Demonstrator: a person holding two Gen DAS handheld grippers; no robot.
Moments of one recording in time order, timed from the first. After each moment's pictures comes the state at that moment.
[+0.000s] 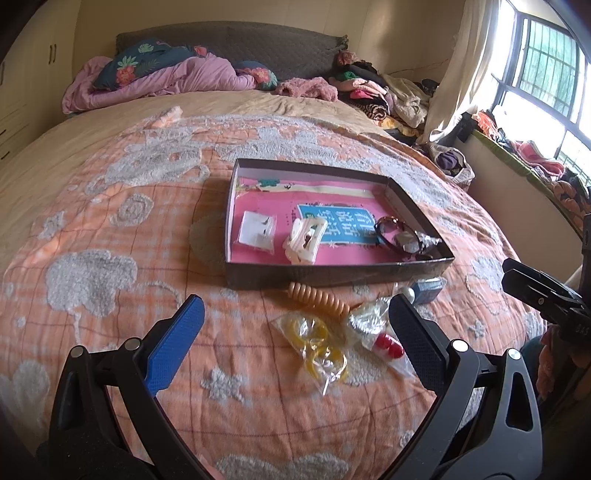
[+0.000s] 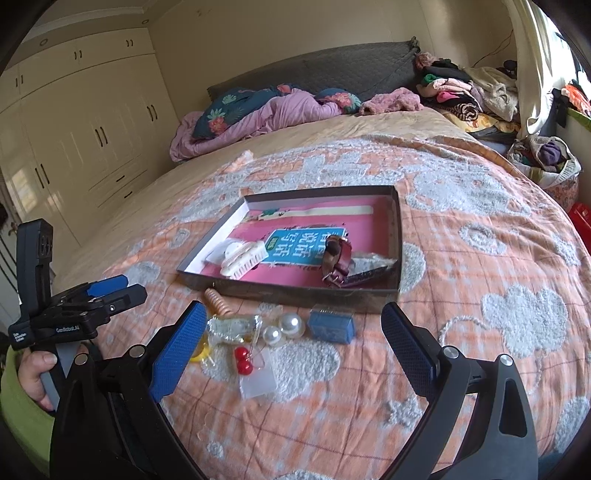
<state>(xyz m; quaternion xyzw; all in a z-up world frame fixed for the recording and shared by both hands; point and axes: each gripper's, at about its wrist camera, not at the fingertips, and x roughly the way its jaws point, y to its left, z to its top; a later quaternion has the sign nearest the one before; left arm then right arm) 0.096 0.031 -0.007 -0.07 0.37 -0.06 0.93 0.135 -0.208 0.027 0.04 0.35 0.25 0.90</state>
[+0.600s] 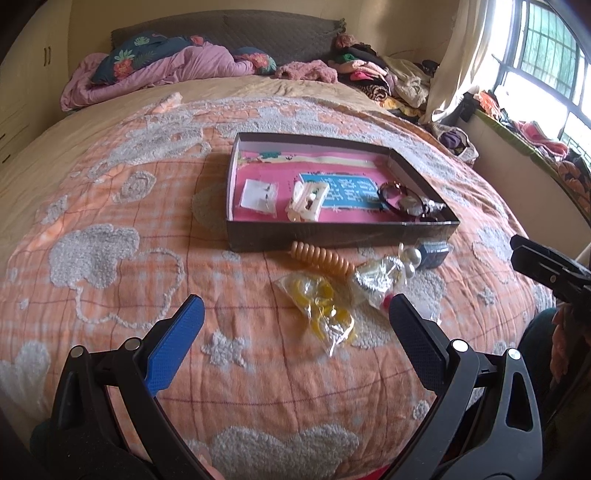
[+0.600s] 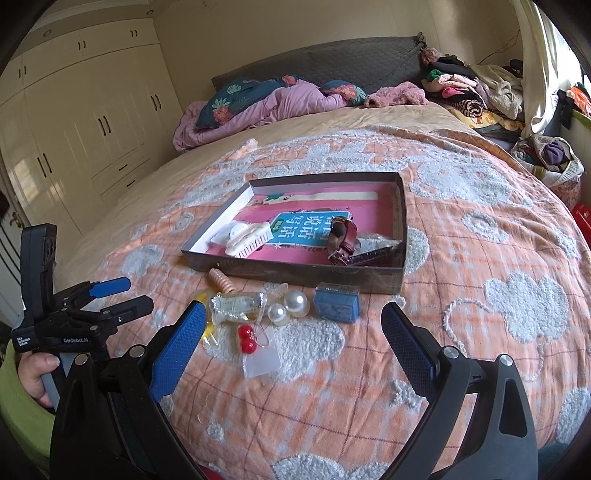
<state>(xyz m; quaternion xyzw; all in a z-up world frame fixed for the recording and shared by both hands) 0.078 0.021 -0.025 -0.05 0.40 -0.05 0.92 0.121 -0.206 0.018 0.03 0.36 0.25 0.90</state>
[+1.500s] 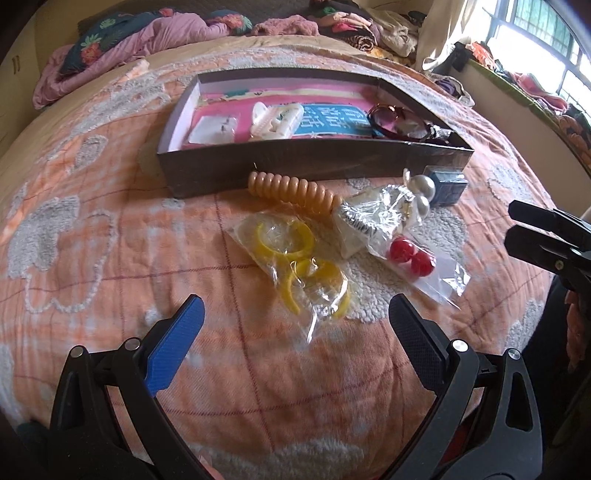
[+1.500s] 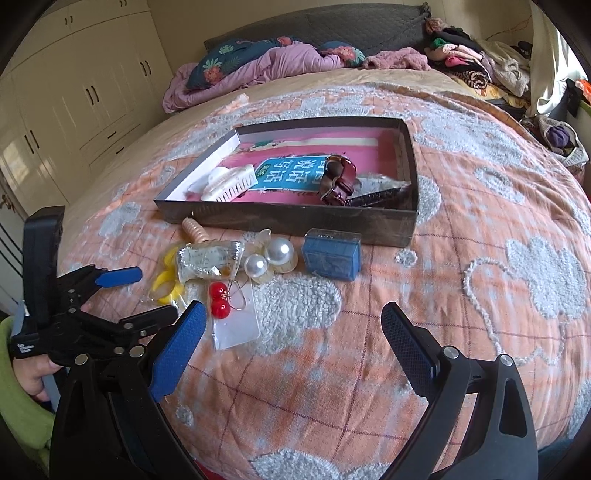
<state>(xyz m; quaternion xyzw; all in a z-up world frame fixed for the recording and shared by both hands) 0.104 -0.010 -0.086 -0.01 0.47 -0.07 0.88 0.140 -0.193 -0.032 0.00 0.43 0.24 0.87</state>
